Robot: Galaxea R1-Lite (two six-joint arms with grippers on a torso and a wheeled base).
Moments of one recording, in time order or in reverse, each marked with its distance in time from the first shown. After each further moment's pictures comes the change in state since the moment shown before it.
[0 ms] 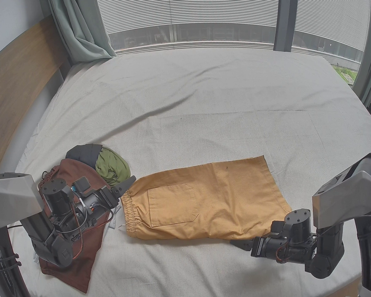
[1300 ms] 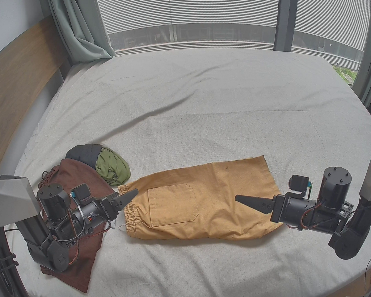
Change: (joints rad) left arm 0.015 -0.024 0.075 0.000 -0.106 0.148; right arm -0.044 -0.394 -0.014 0.000 0.239 -0.043
